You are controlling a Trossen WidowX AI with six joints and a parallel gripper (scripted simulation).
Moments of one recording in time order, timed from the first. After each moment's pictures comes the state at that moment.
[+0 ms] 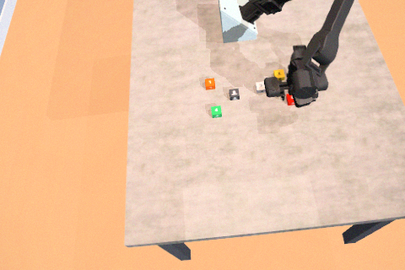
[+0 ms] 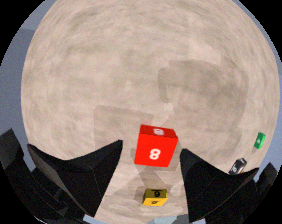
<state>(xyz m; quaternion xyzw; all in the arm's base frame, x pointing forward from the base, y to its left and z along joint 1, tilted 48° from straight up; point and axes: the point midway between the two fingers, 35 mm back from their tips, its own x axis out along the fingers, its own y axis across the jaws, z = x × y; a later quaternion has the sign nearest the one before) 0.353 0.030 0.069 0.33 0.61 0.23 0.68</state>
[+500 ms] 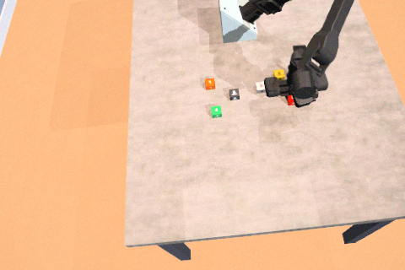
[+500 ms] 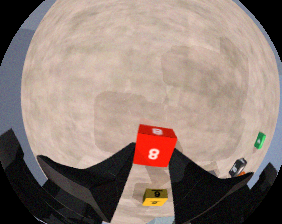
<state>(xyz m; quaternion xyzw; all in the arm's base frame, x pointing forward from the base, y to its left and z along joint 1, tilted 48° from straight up) 0.353 0.031 0.069 0.33 0.61 0.23 0.68</state>
